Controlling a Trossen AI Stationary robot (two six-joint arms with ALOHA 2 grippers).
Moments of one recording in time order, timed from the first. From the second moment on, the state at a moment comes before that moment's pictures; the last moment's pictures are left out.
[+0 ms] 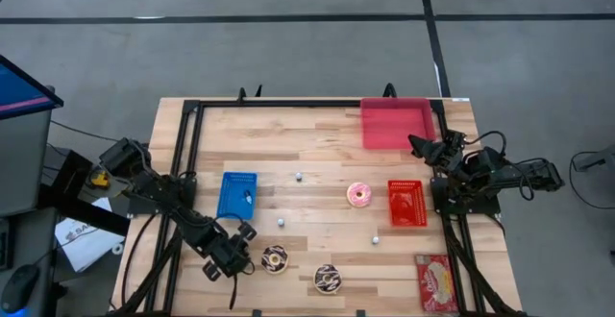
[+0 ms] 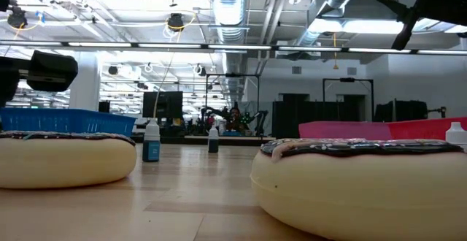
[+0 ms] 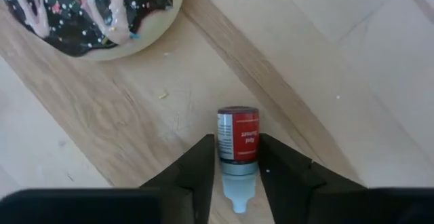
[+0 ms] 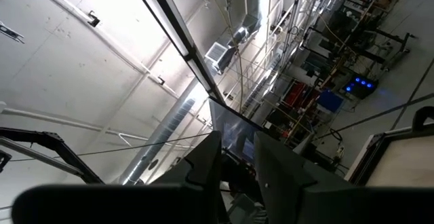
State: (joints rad) left arm -0.74 1.59 0.74 -0.38 -0.13 0.00; right arm 0.08 0.08 0.06 0.55 0.45 0.85
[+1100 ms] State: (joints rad) left arm -0.29 1.14 0.74 -0.78 -0.41 -0.32; right arm 0.08 0.08 0.06 0.55 0.49 0.83
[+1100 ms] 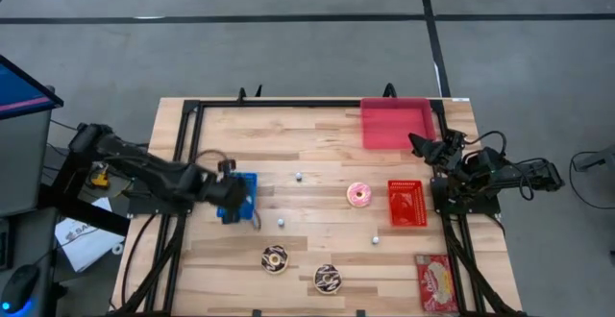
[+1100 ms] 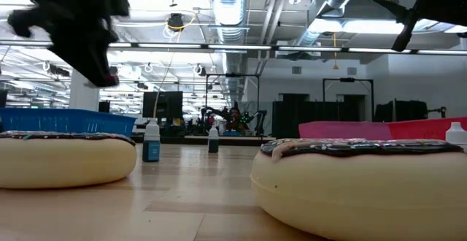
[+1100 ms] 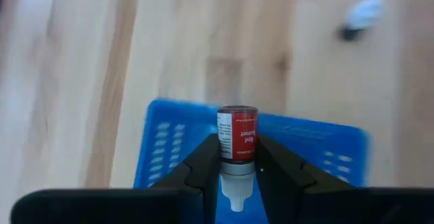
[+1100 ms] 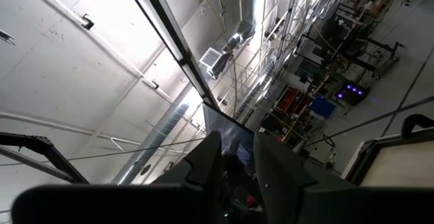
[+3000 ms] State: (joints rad) left arm -0.31 1.35 0.78 -0.37 -0.07 0.08; right arm 0.09 0.08 0.06 0.54 0.49 0.83
